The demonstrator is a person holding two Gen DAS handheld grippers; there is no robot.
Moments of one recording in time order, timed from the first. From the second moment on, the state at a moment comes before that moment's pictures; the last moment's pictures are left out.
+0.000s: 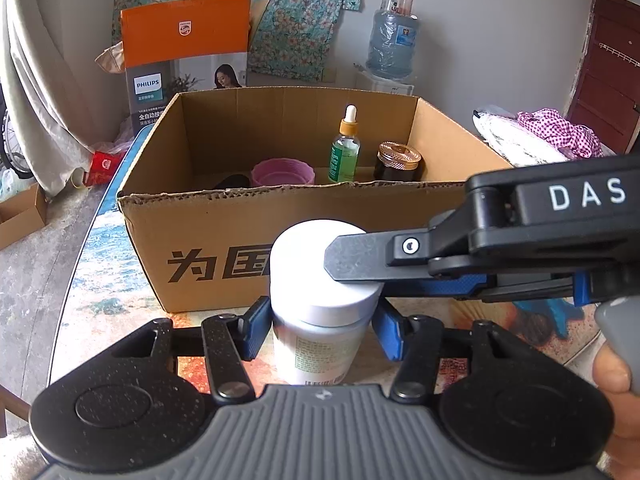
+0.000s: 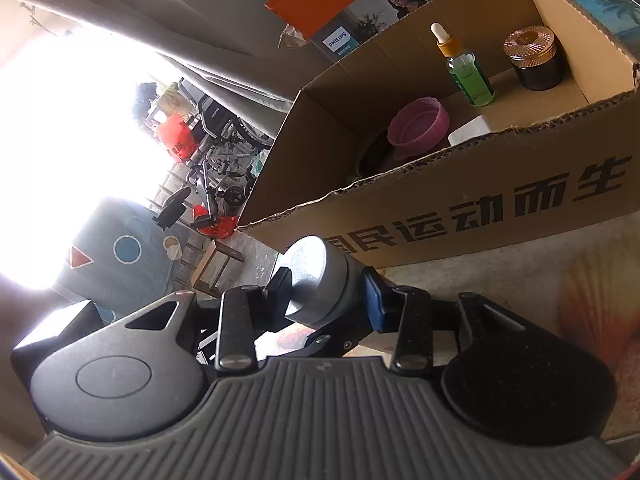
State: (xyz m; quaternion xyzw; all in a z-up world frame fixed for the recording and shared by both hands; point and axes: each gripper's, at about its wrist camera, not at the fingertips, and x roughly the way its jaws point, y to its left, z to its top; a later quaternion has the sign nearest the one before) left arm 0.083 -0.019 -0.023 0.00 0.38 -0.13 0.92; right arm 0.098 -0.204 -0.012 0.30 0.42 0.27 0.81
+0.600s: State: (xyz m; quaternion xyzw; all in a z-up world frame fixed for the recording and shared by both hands) left arm 0.061 -0.005 0.008 0.00 0.35 -0.12 0.93; right arm 0.093 -0.189 0.011 0.28 0.41 0.31 0.81
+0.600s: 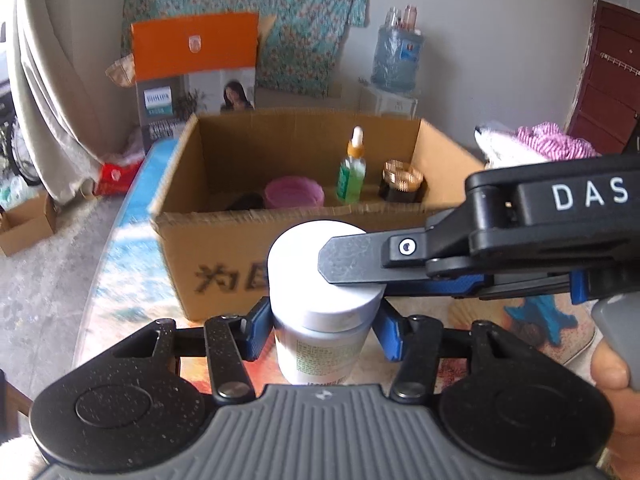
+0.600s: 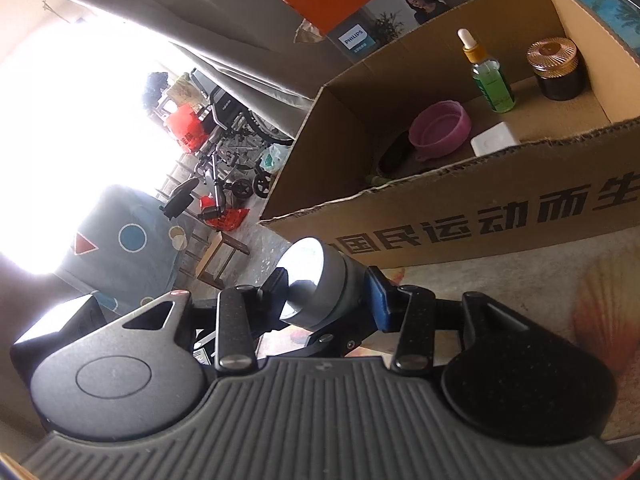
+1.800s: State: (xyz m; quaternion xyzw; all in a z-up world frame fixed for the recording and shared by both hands) left arm 0.220 -0.133 0.008 0.00 0.39 -0.25 0.89; right arm 0.191 -0.327 0.021 0.28 0.36 0.21 0.86
